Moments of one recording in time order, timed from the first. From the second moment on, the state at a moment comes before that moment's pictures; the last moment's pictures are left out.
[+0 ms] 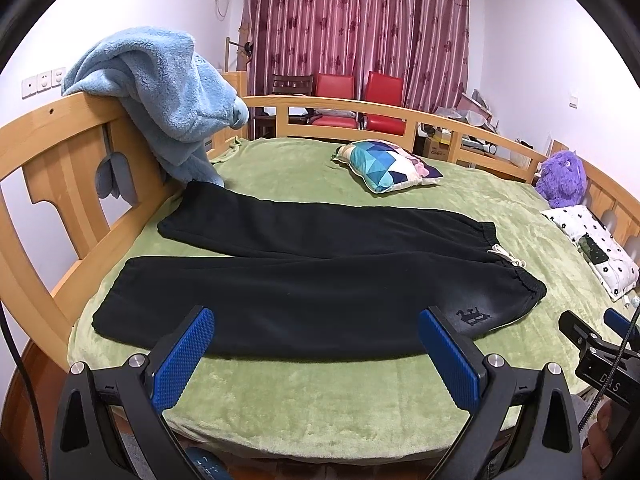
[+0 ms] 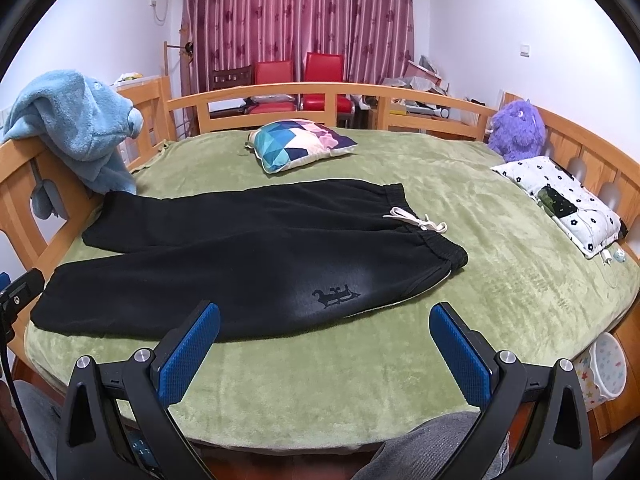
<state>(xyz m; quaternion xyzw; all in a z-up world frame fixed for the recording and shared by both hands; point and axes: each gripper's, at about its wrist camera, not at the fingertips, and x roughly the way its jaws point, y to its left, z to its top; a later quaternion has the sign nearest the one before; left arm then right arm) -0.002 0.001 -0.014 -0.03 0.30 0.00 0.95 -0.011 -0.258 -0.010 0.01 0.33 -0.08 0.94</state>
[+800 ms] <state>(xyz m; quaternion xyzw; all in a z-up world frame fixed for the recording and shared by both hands) -0.005 0.006 -0.012 -0.04 0.30 0.00 0.95 -0.011 -0.256 -0.008 0.01 0.33 -0.08 0.94</state>
